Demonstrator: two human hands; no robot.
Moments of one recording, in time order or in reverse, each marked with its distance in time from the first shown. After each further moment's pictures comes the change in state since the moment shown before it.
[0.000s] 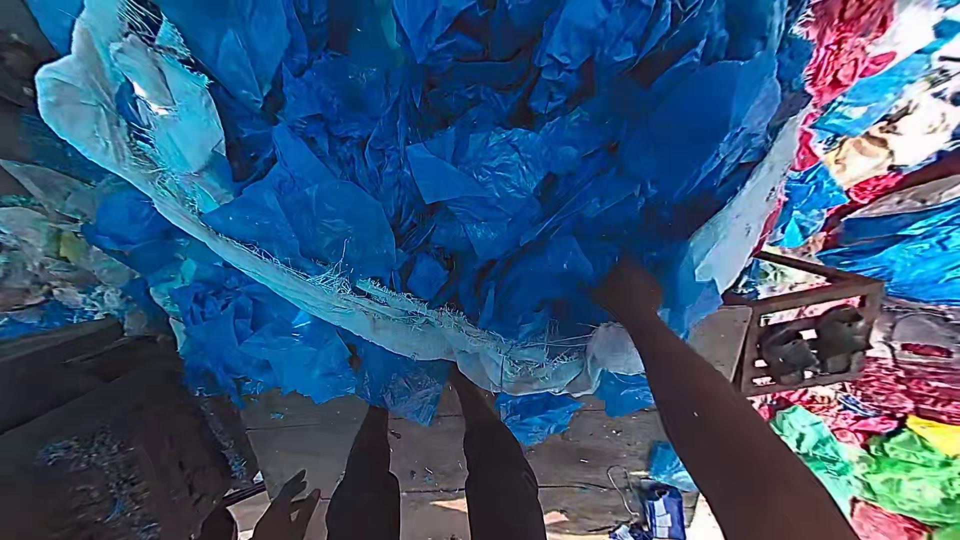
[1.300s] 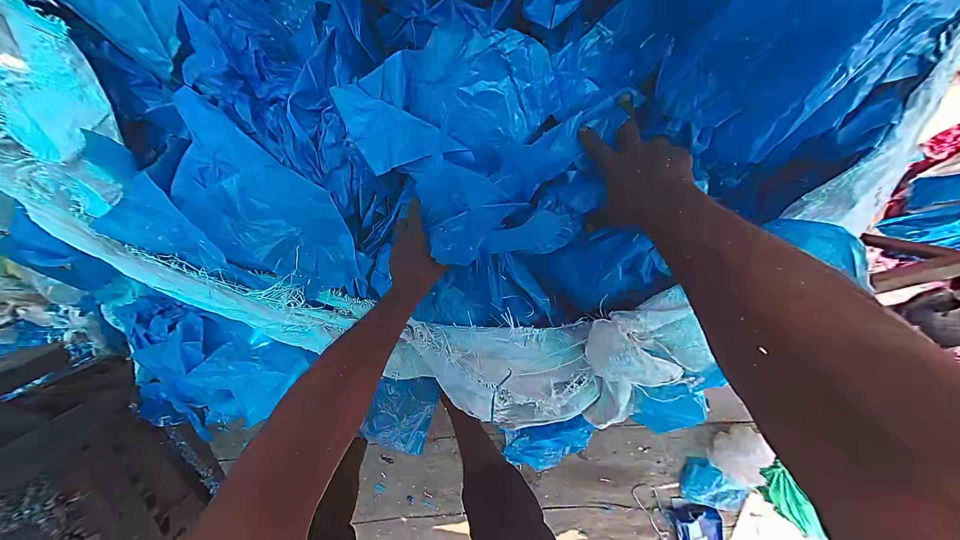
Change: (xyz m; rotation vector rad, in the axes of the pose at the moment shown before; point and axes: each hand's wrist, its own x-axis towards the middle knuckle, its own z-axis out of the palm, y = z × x) left_hand 0.266 0.461 0.059 0.092 0.354 0.666; right_hand 0.141 -0.074 -0.021 -0.300 0.172 -0.500
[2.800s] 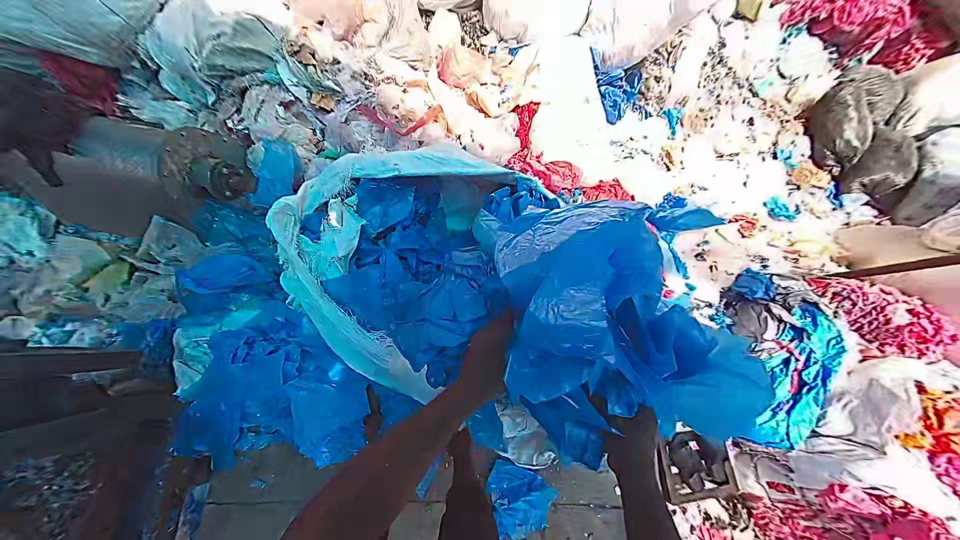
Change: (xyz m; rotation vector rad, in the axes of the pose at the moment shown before) left_hand -0.365 0.059 -0.365 -0.463 0.085 0.551; right_hand -0.488 -0.235 -0.211 1.061 0.683 0.544
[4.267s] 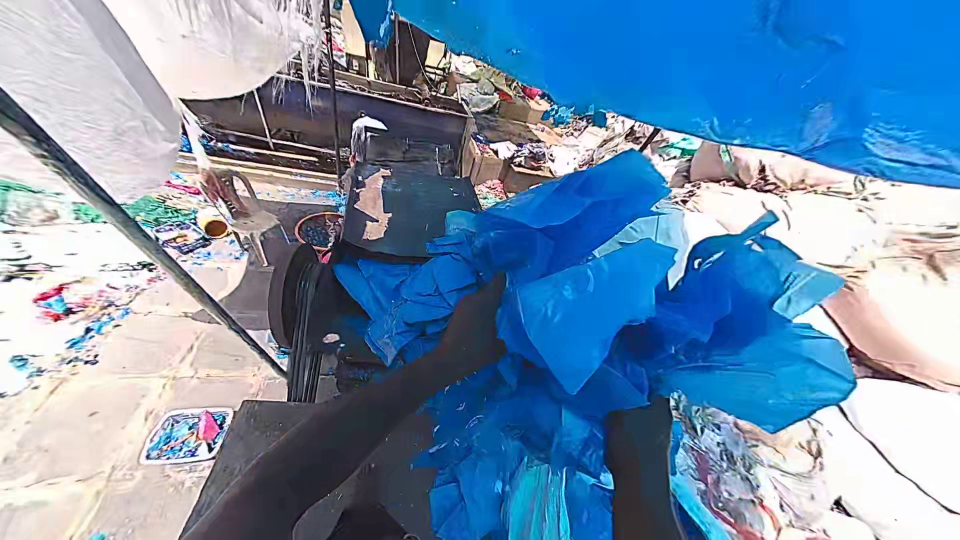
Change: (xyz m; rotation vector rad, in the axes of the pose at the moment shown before) left_hand -0.786 0.149 -0.316 0.218 1.526 -0.268; right_hand -0.677 -0.285 -0.039 0.104 -1.006 -1.154
